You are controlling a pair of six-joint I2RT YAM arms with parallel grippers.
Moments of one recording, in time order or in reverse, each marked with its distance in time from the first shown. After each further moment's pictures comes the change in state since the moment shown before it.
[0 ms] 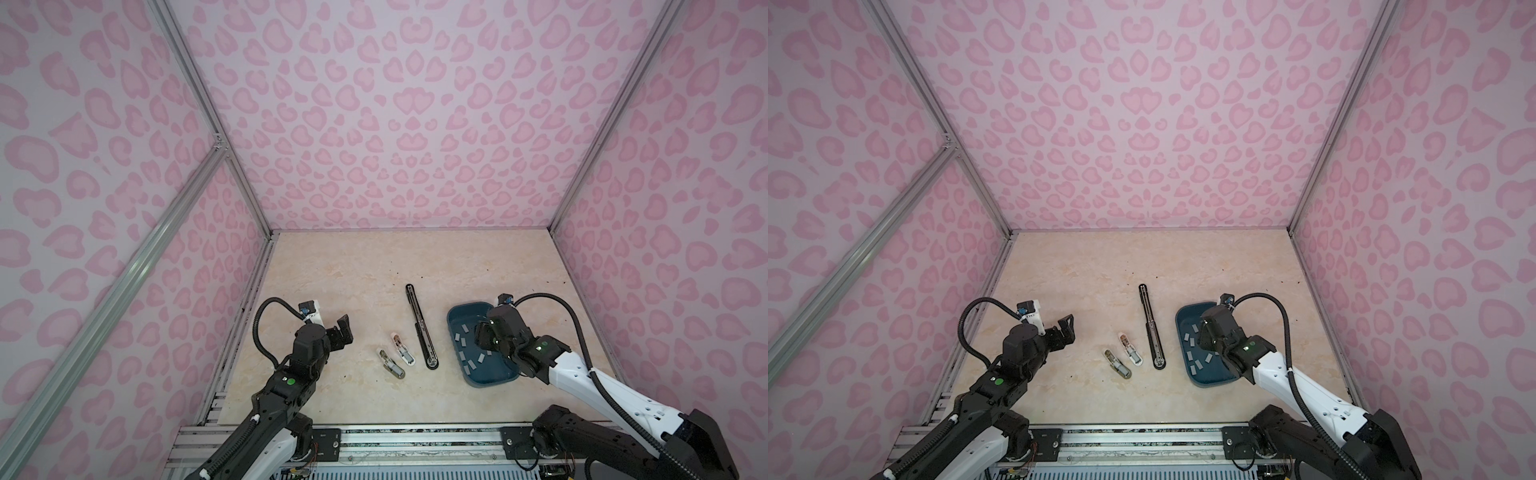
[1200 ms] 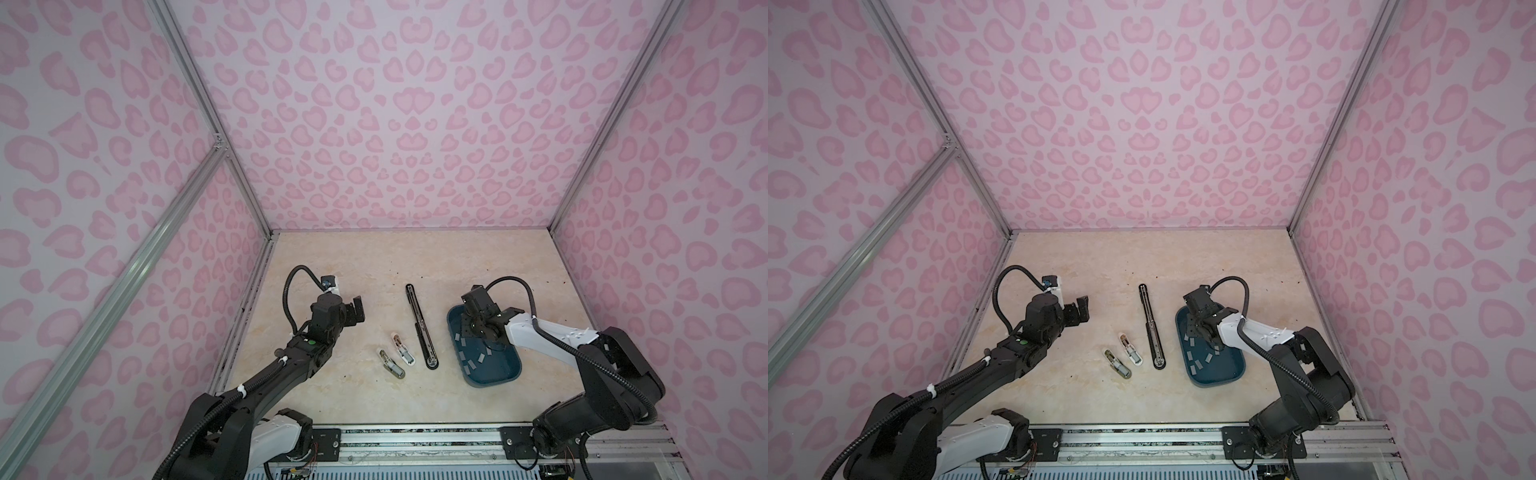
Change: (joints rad) left arm 0.000 0.427 0.198 0.183 0.031 0.122; right arm -0.052 0.503 0.187 0.122 -0.080 -0.134
